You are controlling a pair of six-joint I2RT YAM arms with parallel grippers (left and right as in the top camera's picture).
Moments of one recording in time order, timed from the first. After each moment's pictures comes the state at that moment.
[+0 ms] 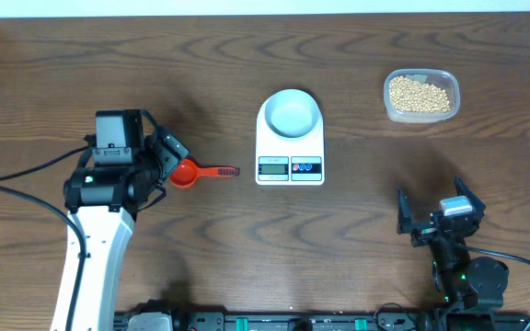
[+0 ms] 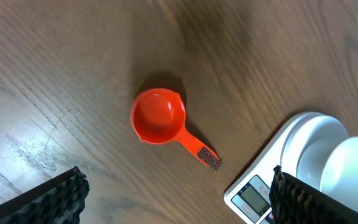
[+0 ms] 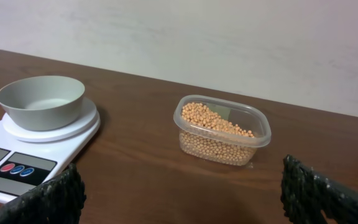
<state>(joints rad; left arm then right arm) 0.02 1.20 1.03 -0.88 0.01 -0.81 -0.02 0.01 0.01 -0.06 -0.19 -0.14</state>
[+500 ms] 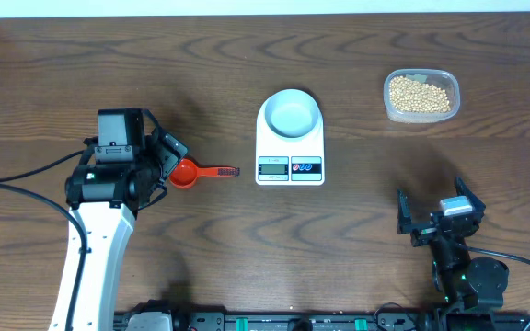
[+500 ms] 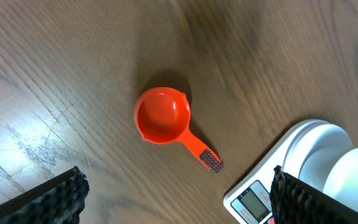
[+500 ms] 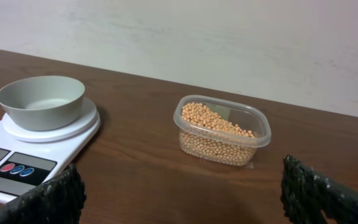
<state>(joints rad) 0.02 1.22 1.03 -0.89 0.00 -0.86 -0.02 0.01 0.01 -0.06 -0.19 -0.14</state>
